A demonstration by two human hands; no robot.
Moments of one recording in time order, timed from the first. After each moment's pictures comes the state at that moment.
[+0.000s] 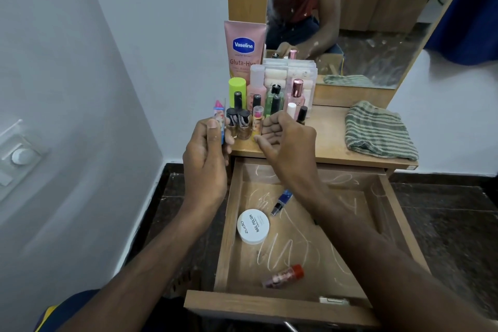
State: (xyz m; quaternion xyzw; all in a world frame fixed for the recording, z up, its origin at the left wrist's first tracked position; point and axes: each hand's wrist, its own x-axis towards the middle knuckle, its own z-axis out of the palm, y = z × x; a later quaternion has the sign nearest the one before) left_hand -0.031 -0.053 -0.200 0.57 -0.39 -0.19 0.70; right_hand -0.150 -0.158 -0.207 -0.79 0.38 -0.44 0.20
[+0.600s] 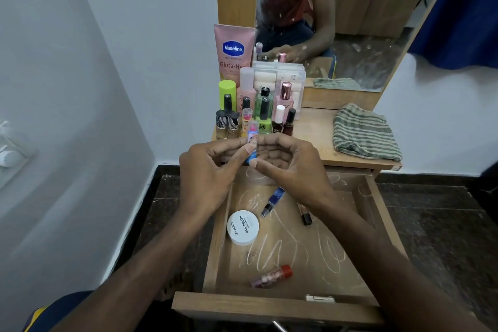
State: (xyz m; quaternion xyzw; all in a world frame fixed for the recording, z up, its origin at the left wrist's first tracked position) left_hand -0.038 -0.048 -0.200 0.63 -0.48 -0.15 0.59; right_hand -0.199 -0.135 -0.198 -0.74 0.32 -0.37 0.46
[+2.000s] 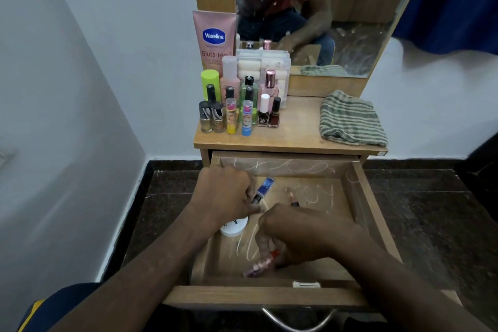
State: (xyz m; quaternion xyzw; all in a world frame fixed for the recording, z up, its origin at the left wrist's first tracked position) left_hand -0.062 -0.072 -0.244 0.72 -0.70 0.04 0.02; right_hand -0.247 -0.100 -0.231 -0.94 0.17 0.20 0.20
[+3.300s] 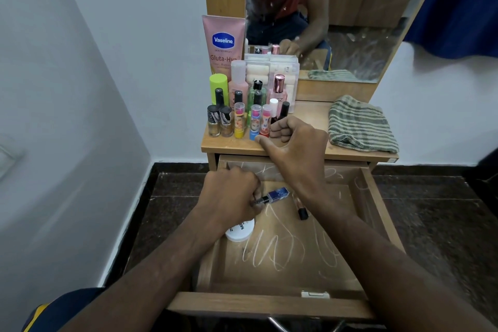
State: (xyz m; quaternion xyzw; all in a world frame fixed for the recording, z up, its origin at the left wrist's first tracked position) left_hand -0.060 -0.073 -0.241 0.72 -0.70 0.04 0.04; right_hand -0.188 -0.167 -0.214 -0.74 0.44 -0.47 0.18
